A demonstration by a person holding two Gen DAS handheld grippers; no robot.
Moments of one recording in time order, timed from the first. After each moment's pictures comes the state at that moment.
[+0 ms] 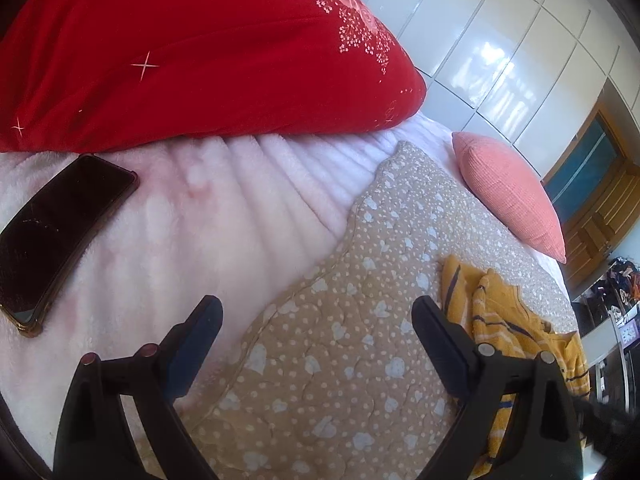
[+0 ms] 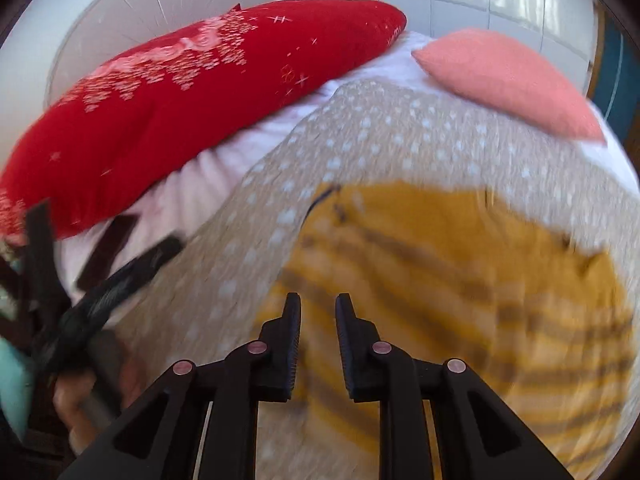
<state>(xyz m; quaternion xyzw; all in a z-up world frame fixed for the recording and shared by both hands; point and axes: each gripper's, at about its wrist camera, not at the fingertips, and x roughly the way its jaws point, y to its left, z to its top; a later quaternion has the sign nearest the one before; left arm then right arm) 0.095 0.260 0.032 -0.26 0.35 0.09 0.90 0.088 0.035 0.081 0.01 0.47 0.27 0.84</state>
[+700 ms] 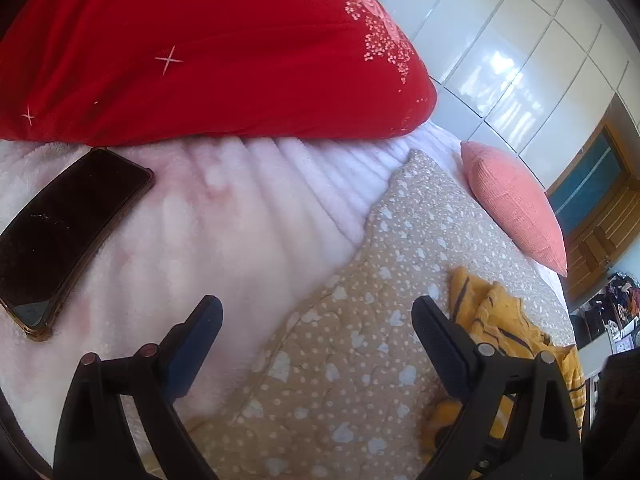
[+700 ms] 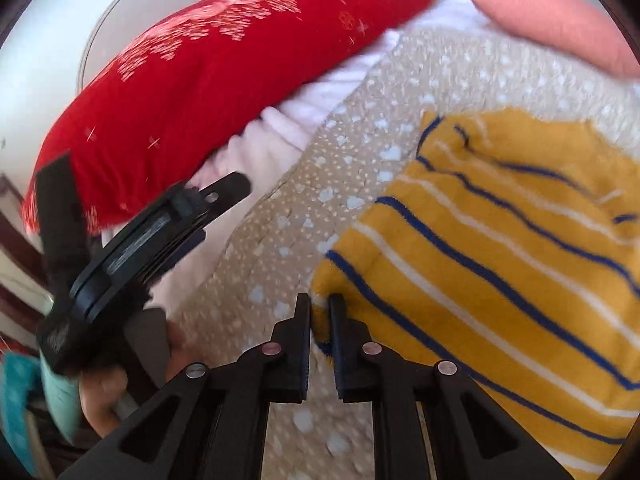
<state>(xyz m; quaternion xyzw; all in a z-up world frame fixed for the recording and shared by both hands) 0.092 0.276 0.030 -0.28 0.34 0.10 0.89 0.099 0.100 0.021 0.09 0.52 0.32 0.78</state>
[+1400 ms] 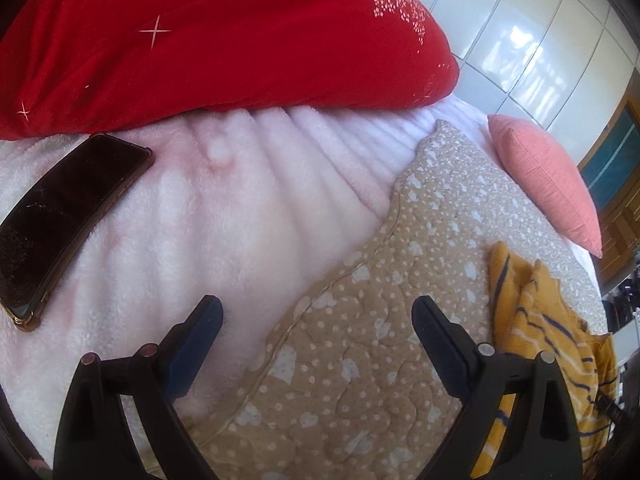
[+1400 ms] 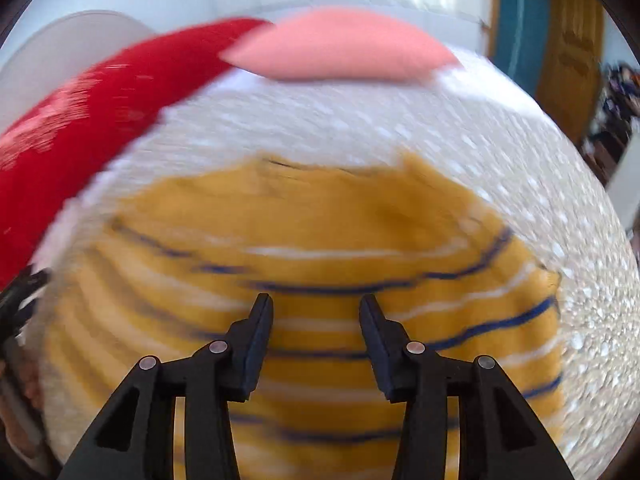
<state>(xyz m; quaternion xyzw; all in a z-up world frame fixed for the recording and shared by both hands) 0.111 0.261 0.010 -0.24 0.39 0.15 0.88 0.149 -0.131 0.029 0.04 0.46 0.04 0.89</state>
